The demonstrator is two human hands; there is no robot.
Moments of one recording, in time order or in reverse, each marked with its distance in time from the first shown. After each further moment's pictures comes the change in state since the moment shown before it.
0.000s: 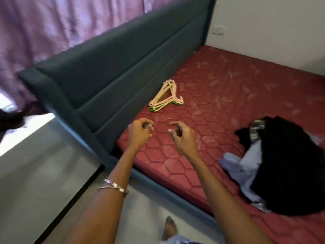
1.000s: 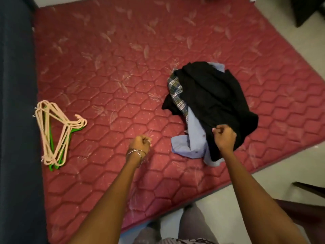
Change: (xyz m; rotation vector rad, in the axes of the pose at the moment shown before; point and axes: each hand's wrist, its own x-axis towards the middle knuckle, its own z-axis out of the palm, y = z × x) left_hand 0.164 0.001 0.387 0.342 -0.982 -0.038; right_hand -0.007 0.299 -0.256 -0.407 0.862 1.129
